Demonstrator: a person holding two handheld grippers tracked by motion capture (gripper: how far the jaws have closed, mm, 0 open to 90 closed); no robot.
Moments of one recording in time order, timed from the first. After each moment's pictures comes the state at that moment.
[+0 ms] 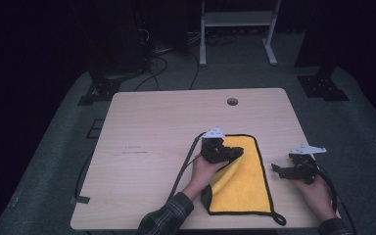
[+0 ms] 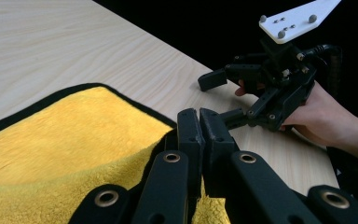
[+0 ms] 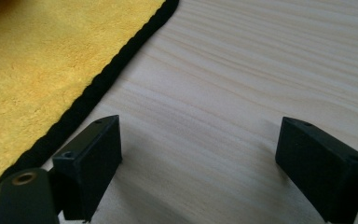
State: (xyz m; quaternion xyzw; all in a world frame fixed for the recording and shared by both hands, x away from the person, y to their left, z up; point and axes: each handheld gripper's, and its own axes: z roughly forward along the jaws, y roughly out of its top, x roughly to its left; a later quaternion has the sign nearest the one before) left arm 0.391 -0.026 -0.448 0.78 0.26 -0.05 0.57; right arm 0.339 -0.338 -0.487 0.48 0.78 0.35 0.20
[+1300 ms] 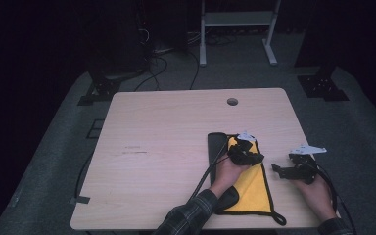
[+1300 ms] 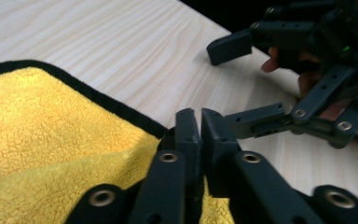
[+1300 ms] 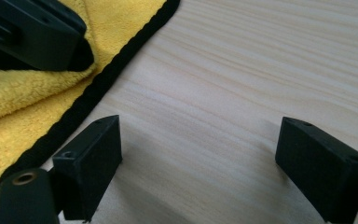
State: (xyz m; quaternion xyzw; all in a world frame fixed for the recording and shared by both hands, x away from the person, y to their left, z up) left arm 0.401 -0.106 -0.475 0.83 0.26 -0.05 0.49; right arm 0.339 -0.338 -0.487 0.48 0.78 0.35 0.20
